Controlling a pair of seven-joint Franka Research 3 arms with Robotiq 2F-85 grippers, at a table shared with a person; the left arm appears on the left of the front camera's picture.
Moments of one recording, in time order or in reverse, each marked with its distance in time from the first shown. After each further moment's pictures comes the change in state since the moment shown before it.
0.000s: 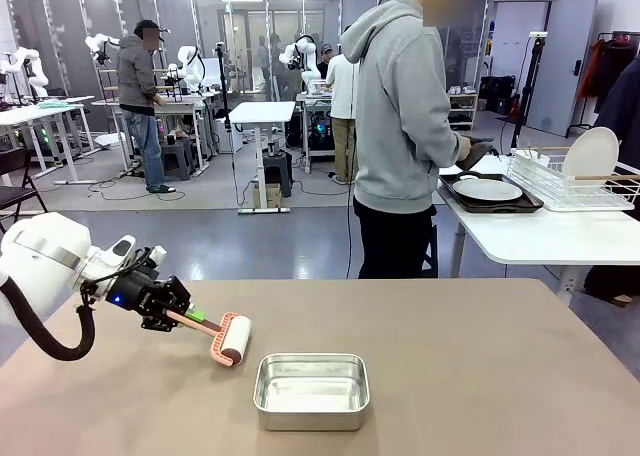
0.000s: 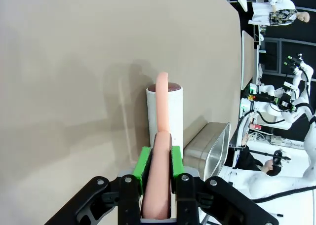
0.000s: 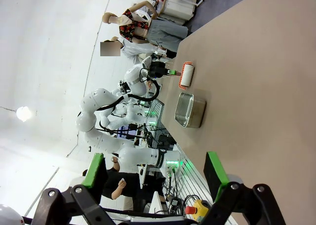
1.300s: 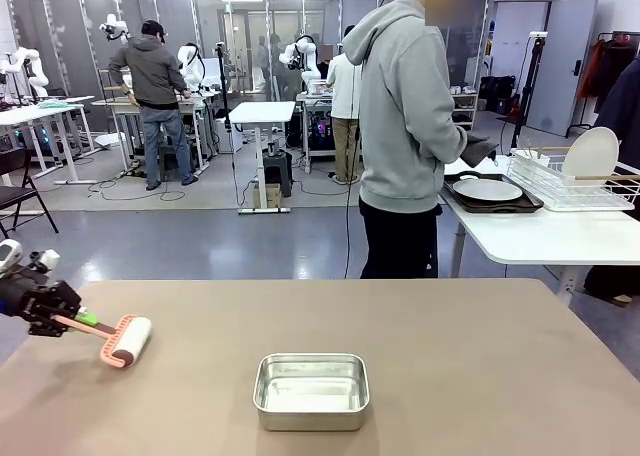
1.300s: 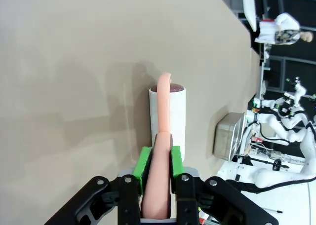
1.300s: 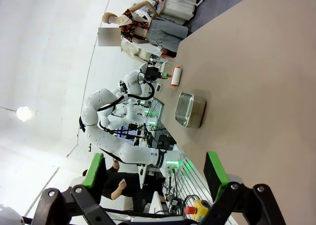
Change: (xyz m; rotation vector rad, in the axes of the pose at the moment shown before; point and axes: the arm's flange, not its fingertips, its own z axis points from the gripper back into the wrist) left arm -0.023 0.111 0.174 0.048 -0.071 0.063; right arm 0.000 0.000 0.000 0.000 0.000 0.000
